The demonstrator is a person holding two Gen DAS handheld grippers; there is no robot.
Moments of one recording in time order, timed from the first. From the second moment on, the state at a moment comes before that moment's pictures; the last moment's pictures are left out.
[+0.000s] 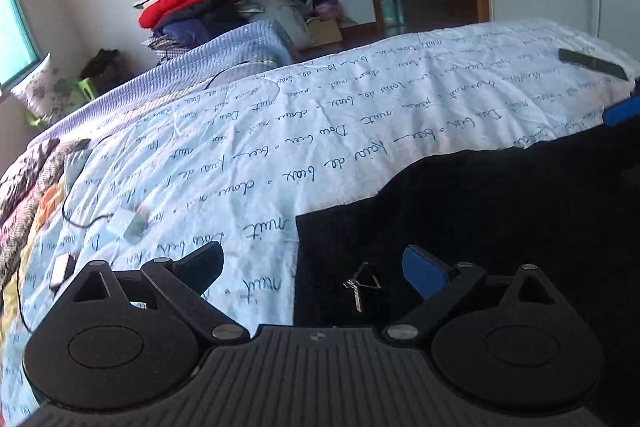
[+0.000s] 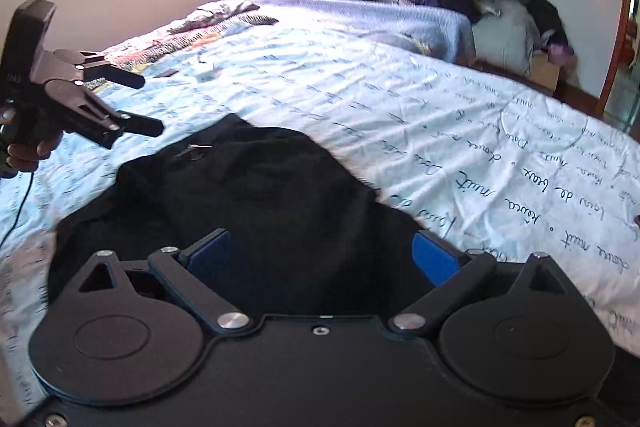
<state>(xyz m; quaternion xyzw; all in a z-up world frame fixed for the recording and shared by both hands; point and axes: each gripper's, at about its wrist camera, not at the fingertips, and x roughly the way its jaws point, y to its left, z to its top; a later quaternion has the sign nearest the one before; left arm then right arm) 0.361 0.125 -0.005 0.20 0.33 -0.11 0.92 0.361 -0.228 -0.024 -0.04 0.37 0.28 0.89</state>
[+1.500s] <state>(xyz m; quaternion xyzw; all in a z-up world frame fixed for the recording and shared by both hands) 0.347 0.138 0.016 0.19 0.22 -0.21 0.94 0.324 -0.107 0.013 -0.32 0.19 0.28 0.89</state>
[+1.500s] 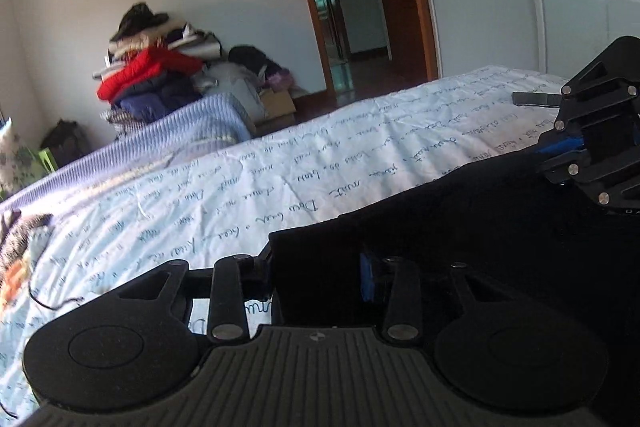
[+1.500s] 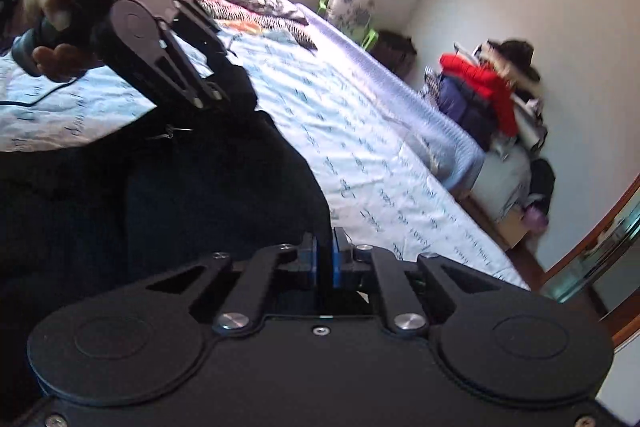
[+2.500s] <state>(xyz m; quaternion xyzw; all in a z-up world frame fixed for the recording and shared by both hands) 0.149 0.197 -0.011 0.18 0.28 -0.14 0.93 0.125 -0.055 -0.067 -0.41 0.19 0.36 0.81</state>
